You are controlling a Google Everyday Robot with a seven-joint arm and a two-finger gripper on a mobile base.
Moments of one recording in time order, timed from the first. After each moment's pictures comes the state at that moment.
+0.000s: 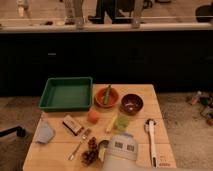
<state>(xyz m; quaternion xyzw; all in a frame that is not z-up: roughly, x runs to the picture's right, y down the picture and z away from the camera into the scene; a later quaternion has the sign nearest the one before) 0.038 0.277 0.592 -0.15 -0.12 -0.61 0.76</state>
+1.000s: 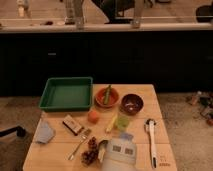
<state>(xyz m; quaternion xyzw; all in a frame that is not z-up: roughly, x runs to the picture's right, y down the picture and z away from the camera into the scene) 0.034 0.279 0.582 -0.15 -0.11 -0.61 0.77</state>
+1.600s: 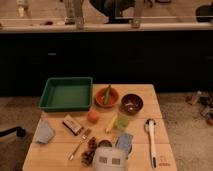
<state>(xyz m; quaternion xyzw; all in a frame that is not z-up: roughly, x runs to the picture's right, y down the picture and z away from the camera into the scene) 0.011 0.290 0.568 -0.15 -0.10 -0.62 0.76</state>
